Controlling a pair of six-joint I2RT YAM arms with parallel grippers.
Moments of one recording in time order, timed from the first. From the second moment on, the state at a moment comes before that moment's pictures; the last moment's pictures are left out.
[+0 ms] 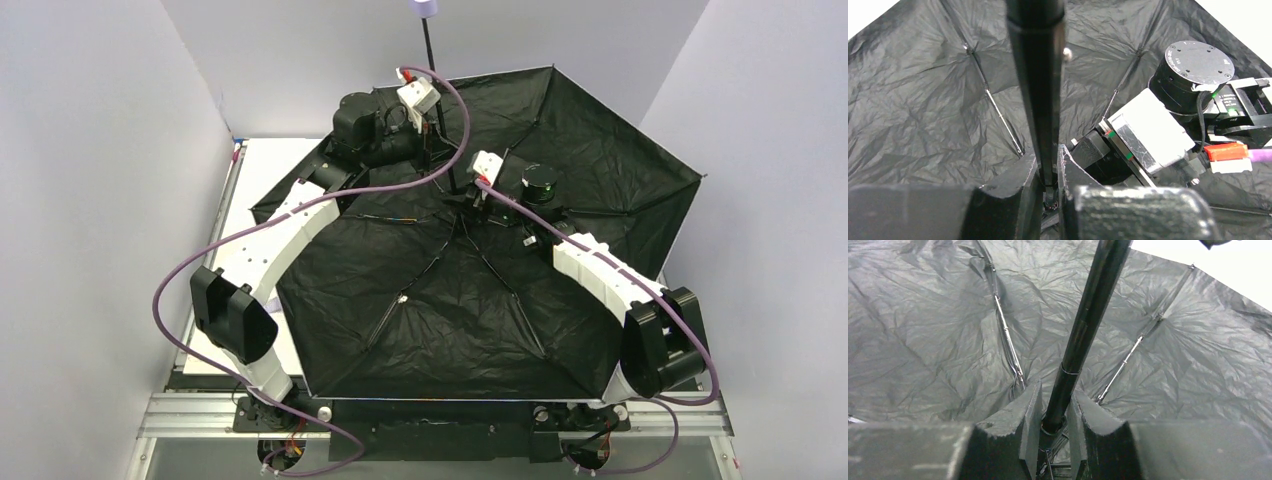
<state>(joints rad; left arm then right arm) -0.55 1.70 1.74 -0.12 0.61 -0.14 0.39 1.47 1.02 0.28 -0.72 -0.35</state>
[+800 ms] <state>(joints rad) -0.37 1.28 1.22 0.08 0.48 -0.12 0.35 1.56 1.08 0.18 -0.53 -0.04</state>
